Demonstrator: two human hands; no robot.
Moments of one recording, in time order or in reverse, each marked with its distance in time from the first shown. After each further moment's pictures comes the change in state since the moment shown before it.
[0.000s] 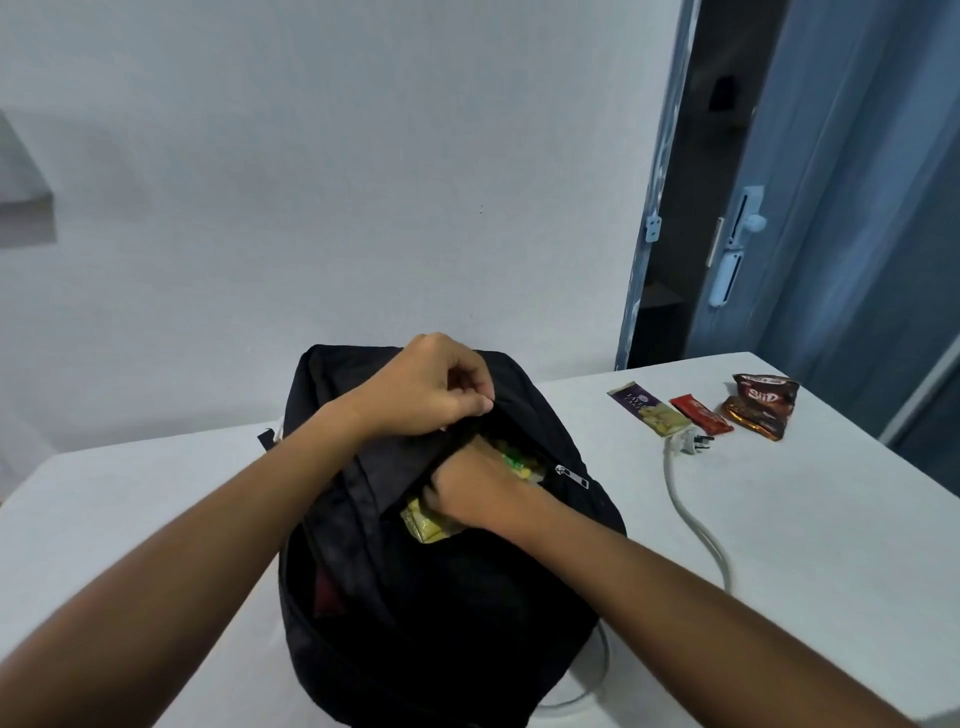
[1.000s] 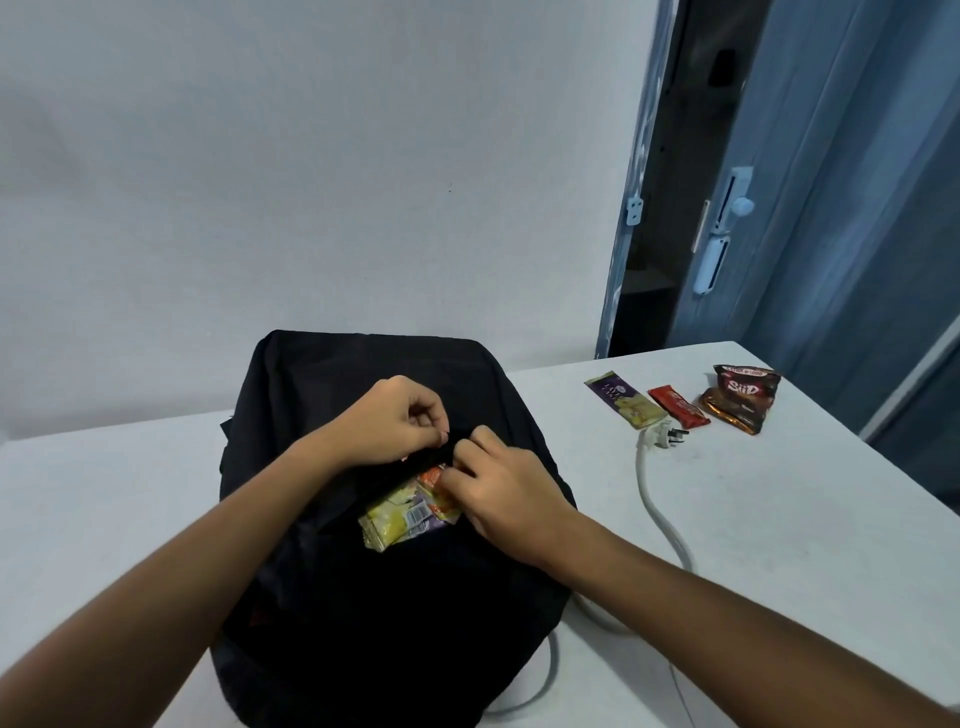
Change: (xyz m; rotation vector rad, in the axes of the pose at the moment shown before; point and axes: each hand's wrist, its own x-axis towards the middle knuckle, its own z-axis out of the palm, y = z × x) left_hand 0.006 -0.037 0.045 -0.050 -0.059 -0.256; right_hand -0.054 0.075 0.017 -0.181 0.394 -0.332
